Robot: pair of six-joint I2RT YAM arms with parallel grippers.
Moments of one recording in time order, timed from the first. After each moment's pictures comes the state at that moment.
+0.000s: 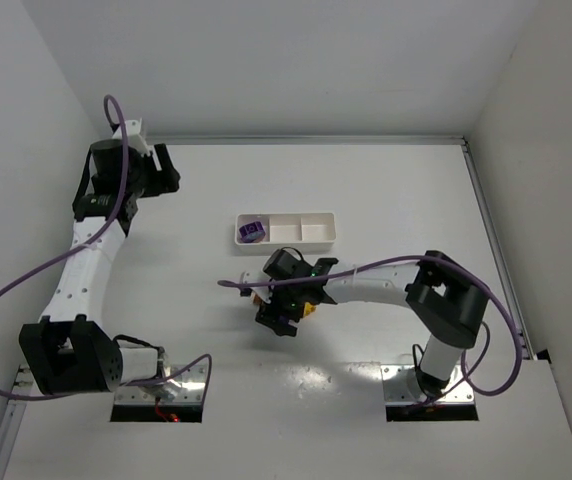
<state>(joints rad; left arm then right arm) 0.08 1.27 1.19 -0.35 0.14 -0.14 1.03 1.74 0.97 -0.31 -0.26 -0.26</state>
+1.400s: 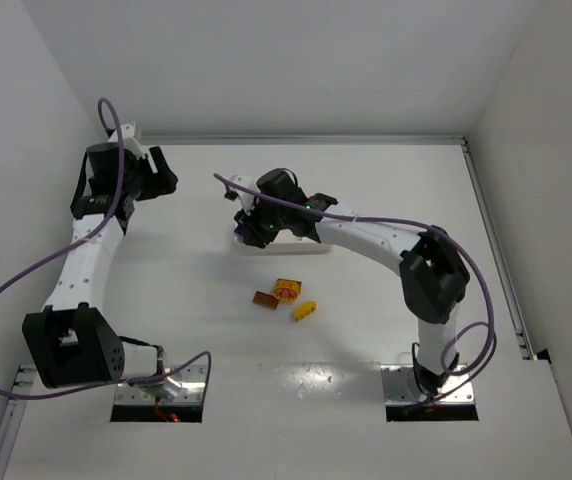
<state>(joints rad) 0.13 1.31 1.15 -0.32 0.20 -0.17 0.82 1.88 1.49 -0.28 -0.24 -0.17</state>
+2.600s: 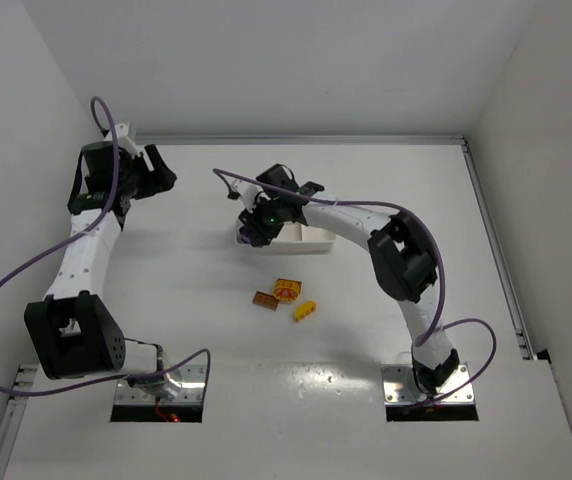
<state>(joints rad) 0.17 1.36 1.17 -0.29 0.27 -0.22 0.72 2.14 1.68 -0.43 -0.35 -0.26</state>
